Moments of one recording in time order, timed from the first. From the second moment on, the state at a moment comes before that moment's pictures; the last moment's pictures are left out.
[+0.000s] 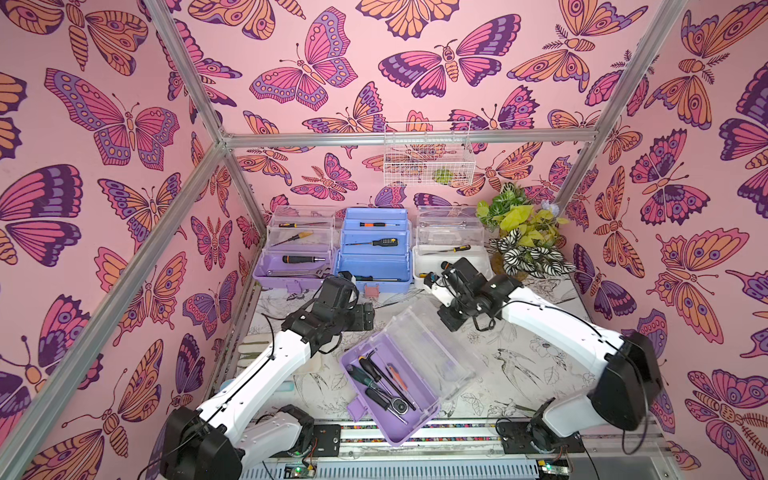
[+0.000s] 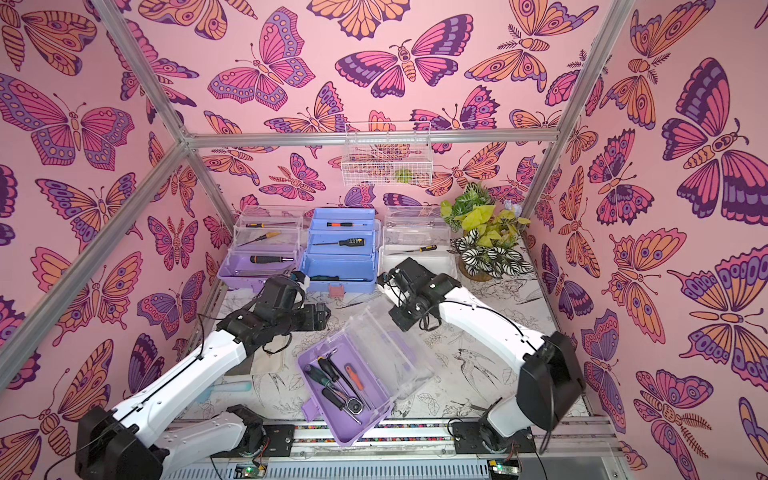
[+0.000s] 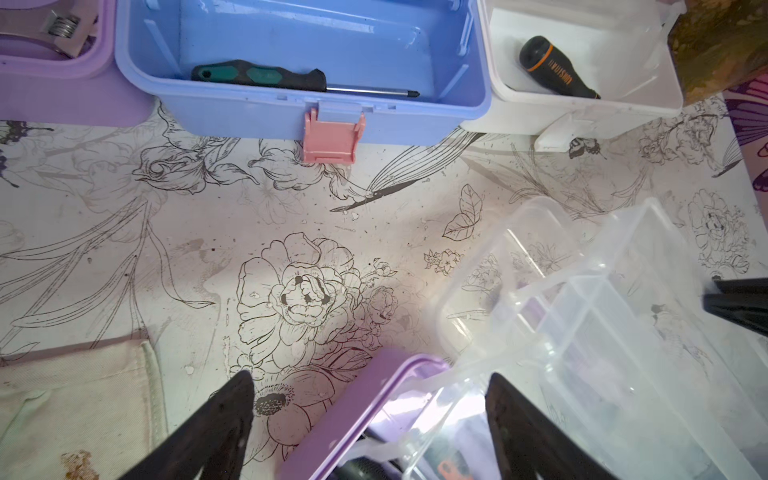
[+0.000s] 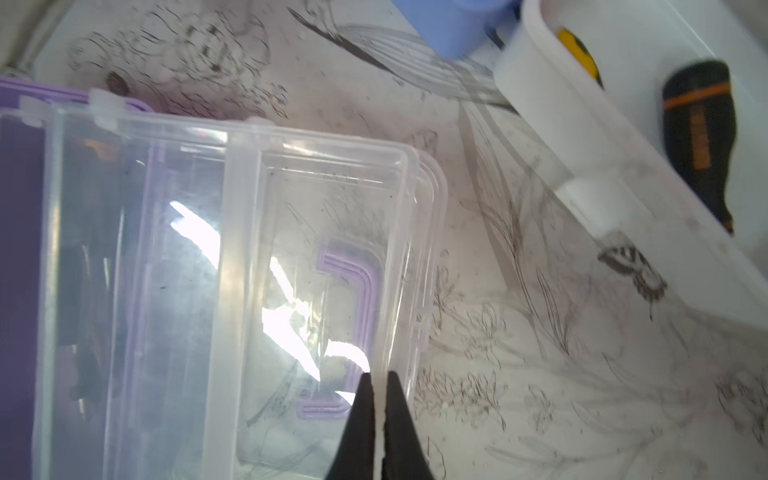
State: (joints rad) left arm -0.47 1.10 0.86 -0.60 0.02 -0.43; right arm 0.70 1.57 1.31 -0.86 -0.10 -0.12
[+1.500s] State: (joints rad) left arm -0.43 1.01 0.56 -0.40 0.19 -0.63; right arm 0.70 1.67 1.49 -1.01 -0.11 0.55
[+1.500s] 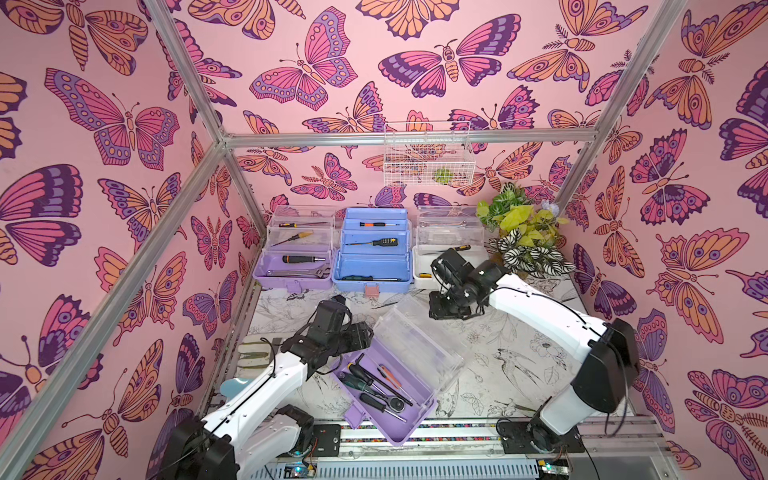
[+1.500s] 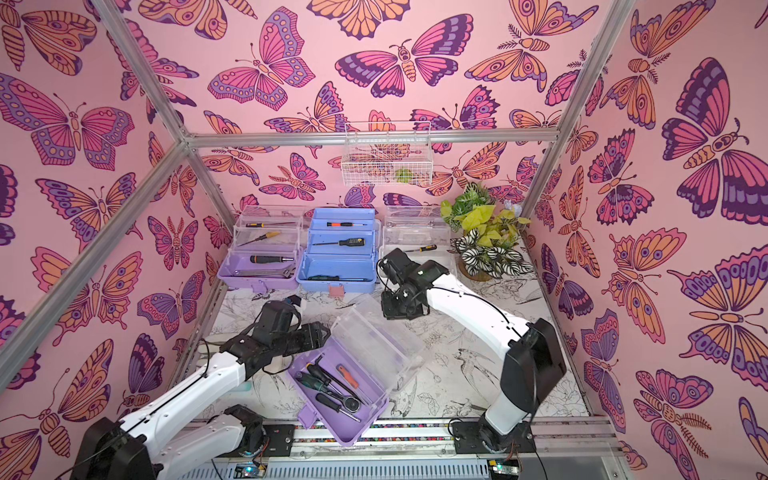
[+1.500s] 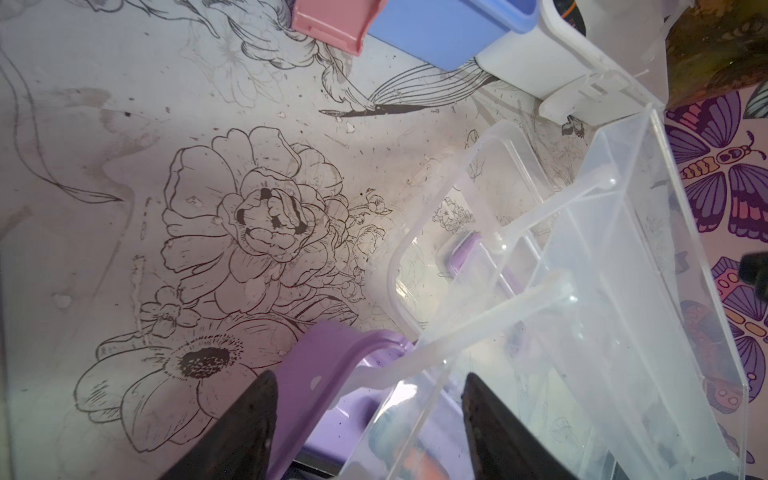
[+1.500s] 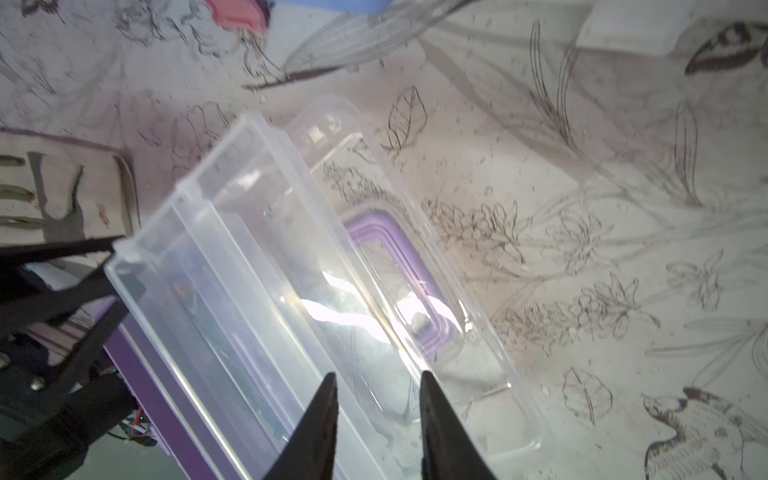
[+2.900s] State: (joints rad) left arm -0.47 0.90 0.53 -0.46 0.14 -0.73; right arm 0.64 1.87 1.66 -1.04 -0.18 0.40
